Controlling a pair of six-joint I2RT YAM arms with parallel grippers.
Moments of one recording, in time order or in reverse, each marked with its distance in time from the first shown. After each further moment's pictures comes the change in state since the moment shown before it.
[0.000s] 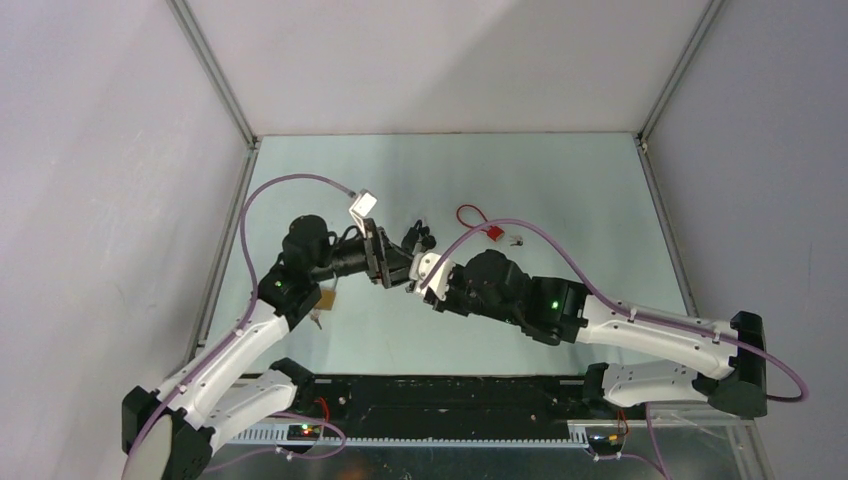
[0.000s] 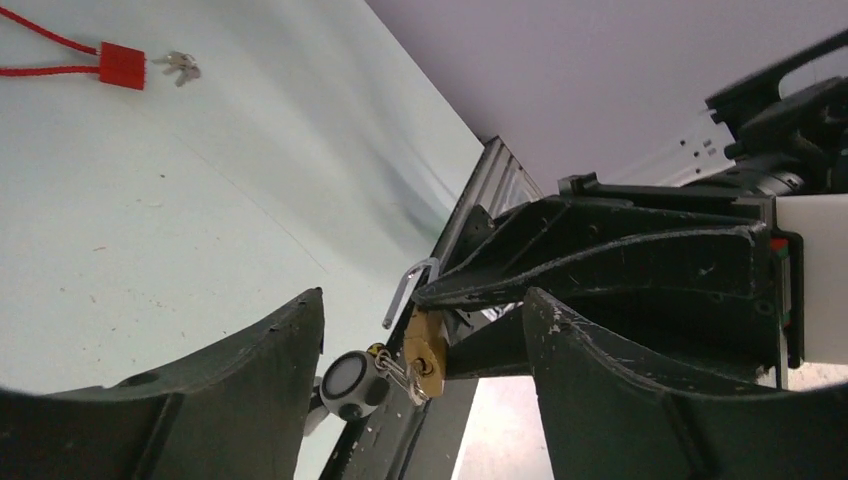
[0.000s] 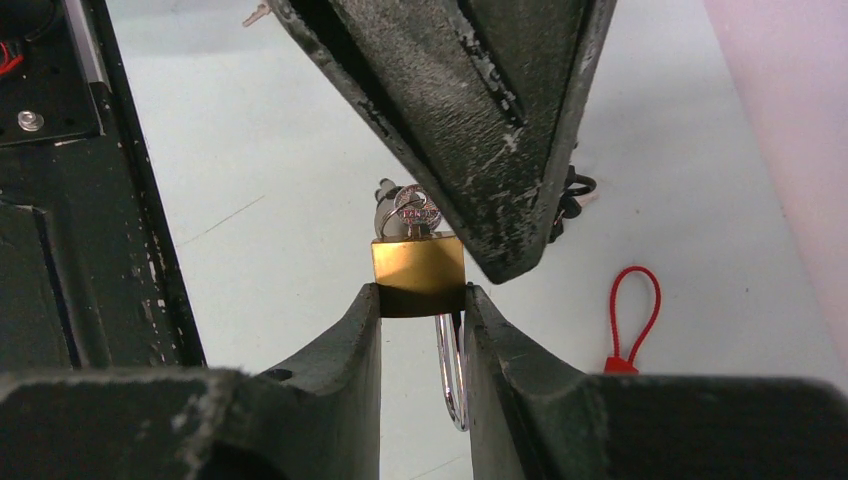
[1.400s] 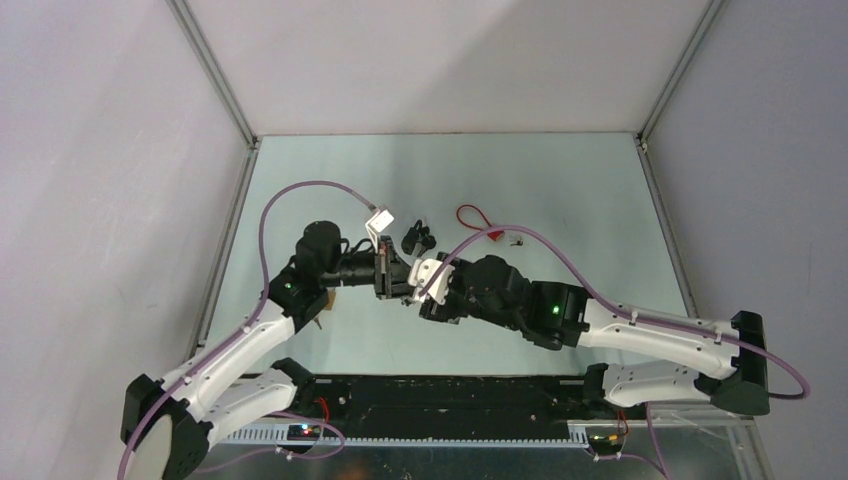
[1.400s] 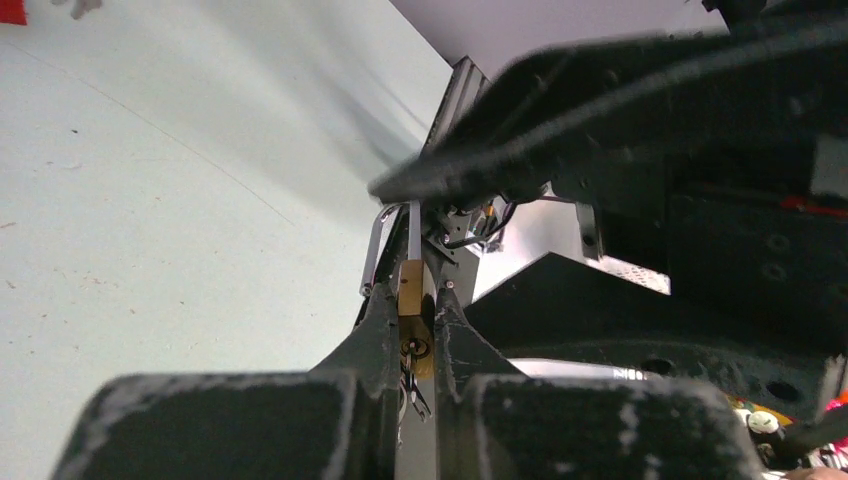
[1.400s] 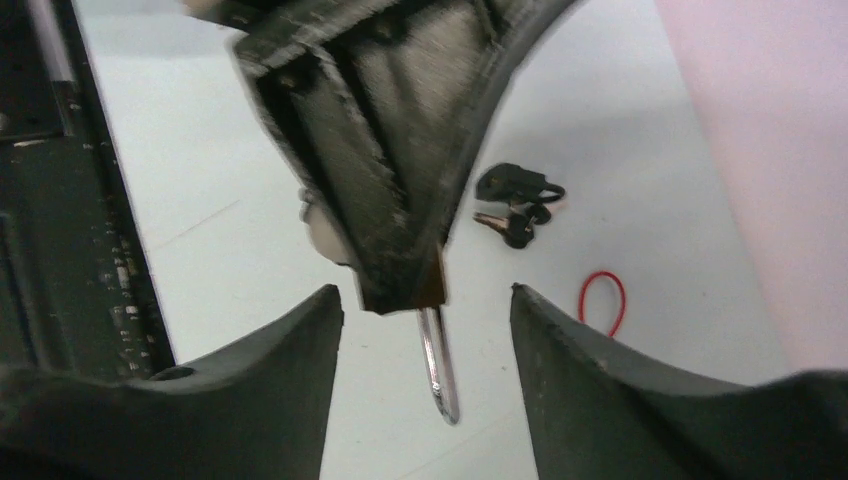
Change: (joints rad) left arm -0.066 0.033 -0.043 0.011 0.134 0.072; right arm 0.047 -0.006 -0.006 0.017 0.071 -0.053
